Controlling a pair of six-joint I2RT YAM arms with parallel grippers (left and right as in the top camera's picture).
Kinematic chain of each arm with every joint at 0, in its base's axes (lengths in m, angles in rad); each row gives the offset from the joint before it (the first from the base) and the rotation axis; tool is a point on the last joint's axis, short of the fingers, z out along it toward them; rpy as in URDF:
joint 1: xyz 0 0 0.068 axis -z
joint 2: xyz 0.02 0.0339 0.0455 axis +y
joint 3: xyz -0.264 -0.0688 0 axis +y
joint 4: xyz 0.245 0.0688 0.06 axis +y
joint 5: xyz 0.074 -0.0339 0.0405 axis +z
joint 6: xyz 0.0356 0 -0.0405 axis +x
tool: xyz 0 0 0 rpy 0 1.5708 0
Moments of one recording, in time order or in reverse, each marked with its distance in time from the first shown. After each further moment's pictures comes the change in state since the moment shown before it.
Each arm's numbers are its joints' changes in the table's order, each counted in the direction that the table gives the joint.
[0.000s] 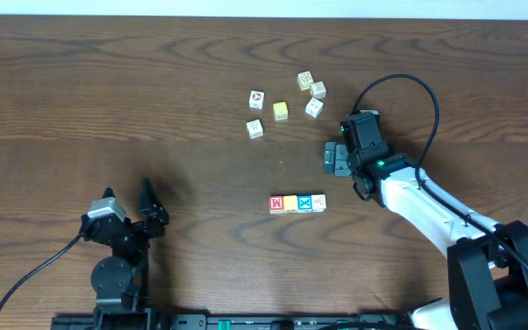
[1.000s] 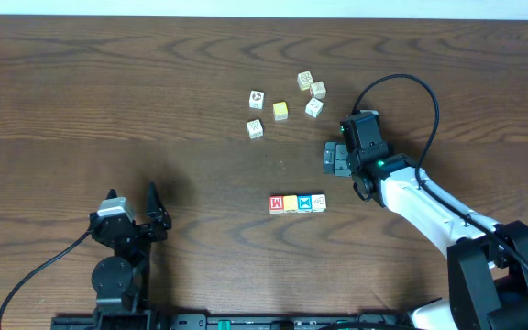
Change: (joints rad) left arm -0.001 -0.038 -0.011 0.095 -0.042 0.117; right arm 0.000 0.000 0.000 0.001 0.000 0.000
